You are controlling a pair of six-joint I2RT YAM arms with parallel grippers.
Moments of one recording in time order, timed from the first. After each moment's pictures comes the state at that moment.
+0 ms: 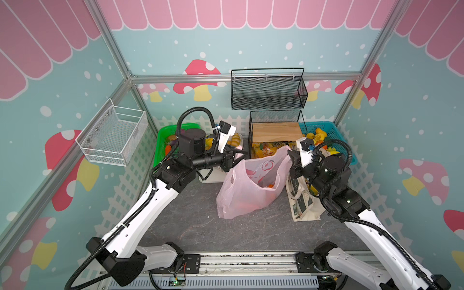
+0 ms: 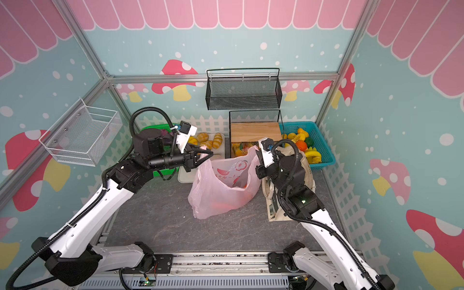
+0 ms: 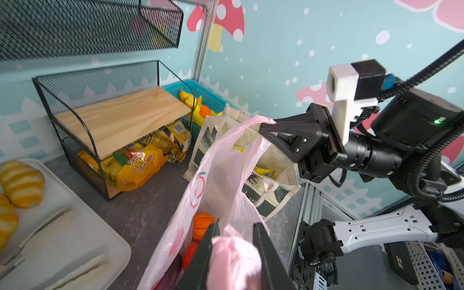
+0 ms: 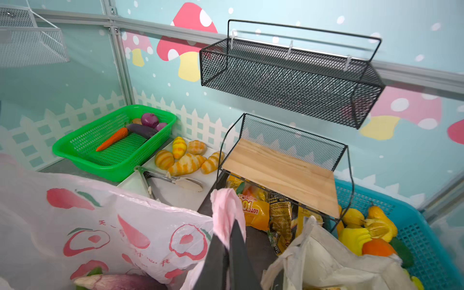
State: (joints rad) left arm -0.54 1.24 1.46 -0.43 0.57 -0.25; right arm 0.50 0.89 1.03 -0.23 0.08 -0.13
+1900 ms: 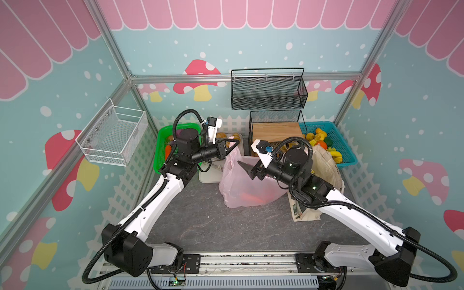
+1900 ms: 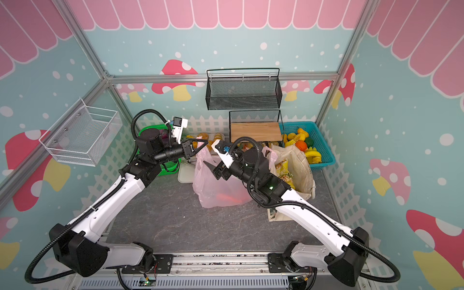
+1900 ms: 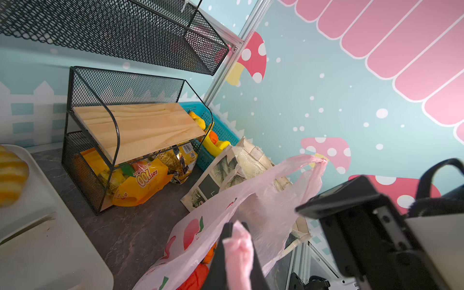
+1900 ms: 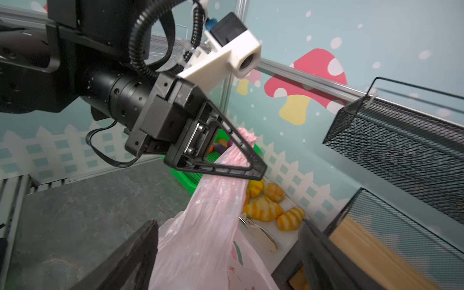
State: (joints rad) left arm -0.37 1.34 1.28 -0.04 0.69 -0.53; right arm 0.80 1.23 1.13 0.03 -0.13 -0.20
